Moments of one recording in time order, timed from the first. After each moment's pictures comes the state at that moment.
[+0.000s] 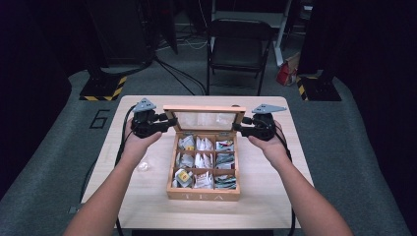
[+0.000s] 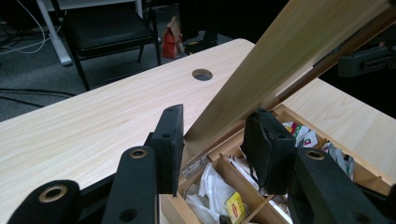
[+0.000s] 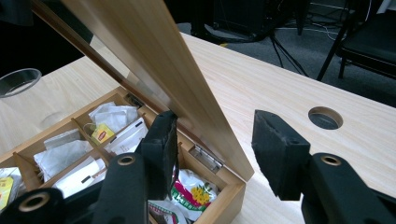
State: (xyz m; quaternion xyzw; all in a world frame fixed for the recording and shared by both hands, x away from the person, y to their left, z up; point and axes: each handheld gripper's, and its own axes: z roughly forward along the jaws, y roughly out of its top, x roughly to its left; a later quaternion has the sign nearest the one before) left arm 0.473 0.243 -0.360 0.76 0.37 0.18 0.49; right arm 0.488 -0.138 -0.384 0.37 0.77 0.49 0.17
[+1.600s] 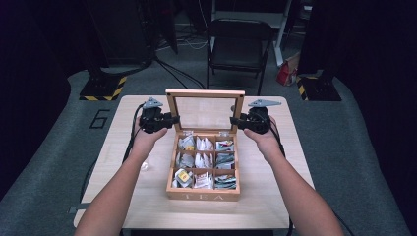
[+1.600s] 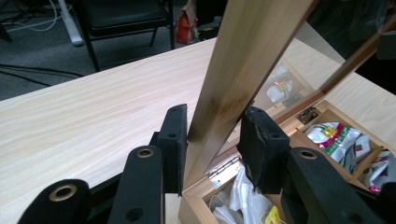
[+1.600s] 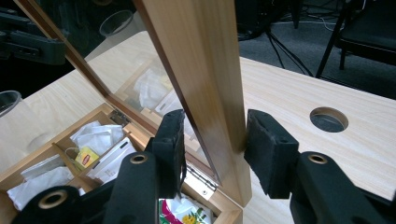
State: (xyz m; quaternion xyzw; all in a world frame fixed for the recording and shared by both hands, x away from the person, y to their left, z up) left arm 0.510 0.235 -0.391 0.76 0.41 0.18 0.47; right arm 0.515 -0.129 -0.392 0.40 0.76 0.49 0.16
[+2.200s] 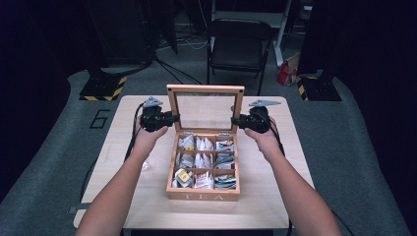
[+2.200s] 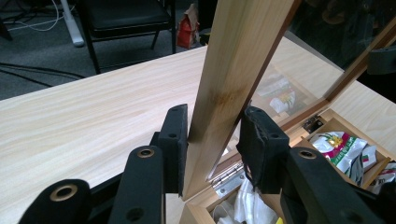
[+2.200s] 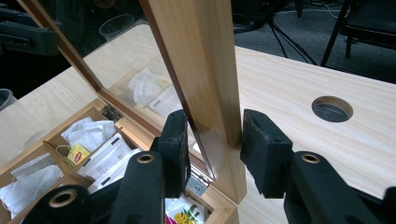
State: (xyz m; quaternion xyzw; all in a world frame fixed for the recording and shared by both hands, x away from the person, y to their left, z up) left arm 0.517 0.236 -0.394 0.76 0.41 0.18 0.48; right arm 0.527 -0.133 -0.402 0.41 0.76 0.48 0.14
